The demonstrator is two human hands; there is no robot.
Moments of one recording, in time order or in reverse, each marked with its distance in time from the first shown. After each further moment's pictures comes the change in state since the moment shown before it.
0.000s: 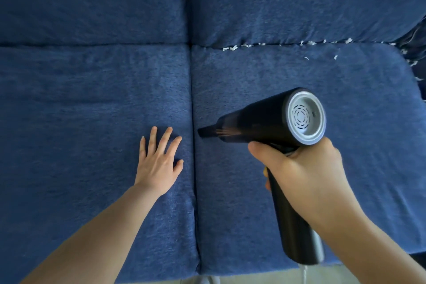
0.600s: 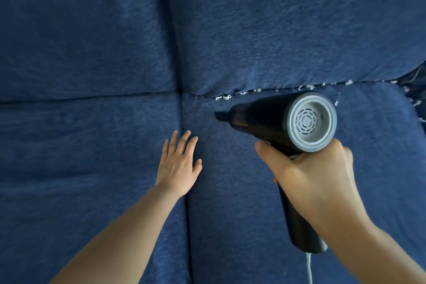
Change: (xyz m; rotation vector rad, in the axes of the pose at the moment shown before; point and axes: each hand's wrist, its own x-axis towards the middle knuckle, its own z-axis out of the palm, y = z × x) left_hand 0.169 0.034 -0.054 -0.174 -0.045 0.055; right_hand 0.140 -0.072 -0.020 -0.028 0.122 -0.155
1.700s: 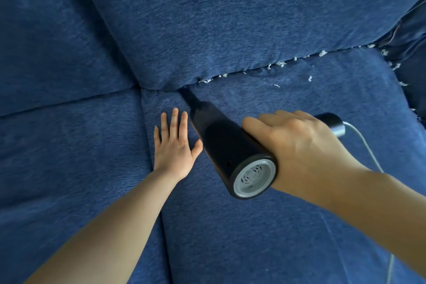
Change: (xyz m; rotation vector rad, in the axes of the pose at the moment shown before) left_hand 0.056 0.065 0.014 0.113 -0.136 -0.031; right_hand 0.062 0.073 -0.029 -0.767 -0.202 -0.683
